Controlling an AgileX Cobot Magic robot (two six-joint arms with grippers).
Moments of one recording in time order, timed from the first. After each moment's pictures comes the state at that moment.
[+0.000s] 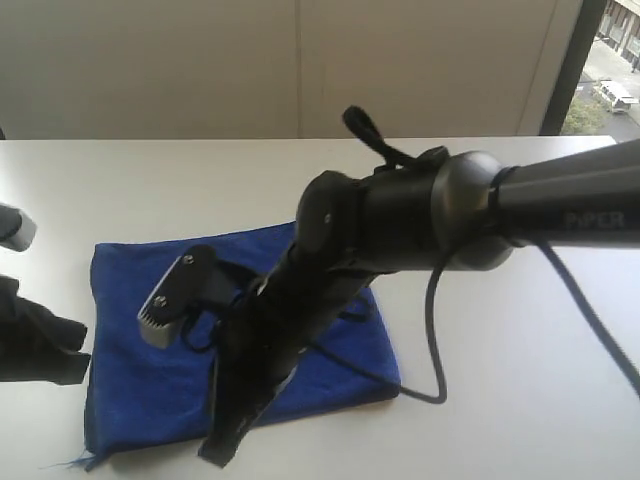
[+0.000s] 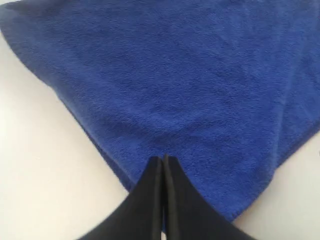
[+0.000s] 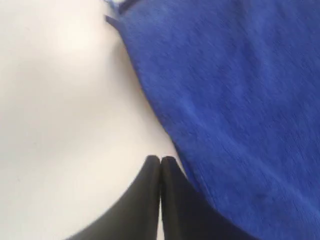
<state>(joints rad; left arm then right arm) -0.27 1.12 -0.45 -0.71 0.32 0.76 0.70 1.89 -1.21 0.60 0.67 -0.96</state>
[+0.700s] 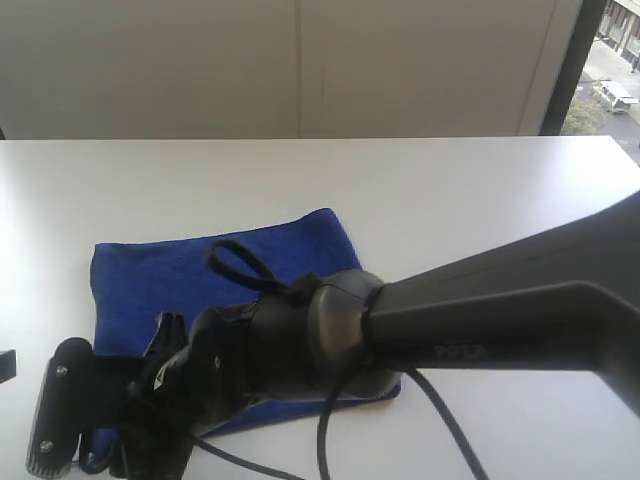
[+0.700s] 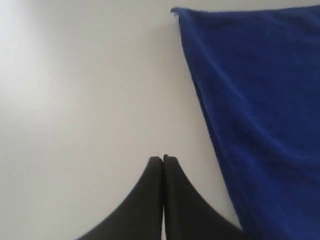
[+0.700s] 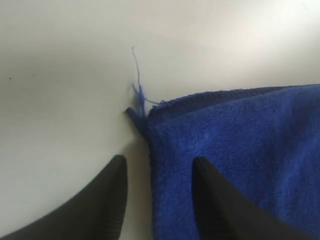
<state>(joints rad) -0.15 0.95 -0.20 -0.48 -0.06 0.31 0.93 2.01 -1.21 0.61 0.22 -1.22</state>
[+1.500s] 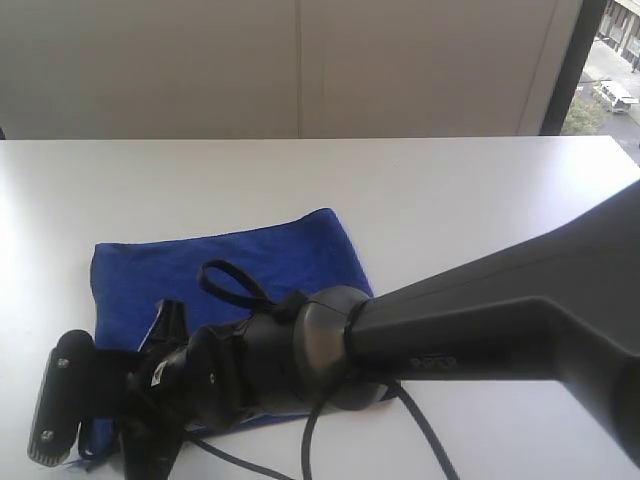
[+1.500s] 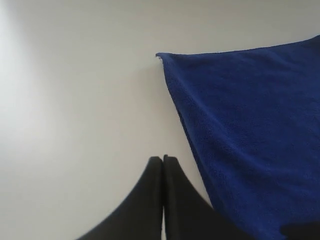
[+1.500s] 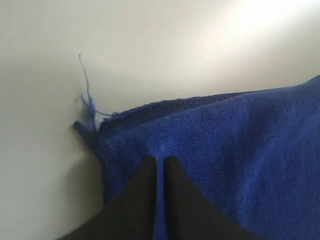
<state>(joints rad) -0.15 0.72 -0.20 0.11 0.07 -0.23 0.94 2.05 -1.21 0.61 0.06 -1.22</state>
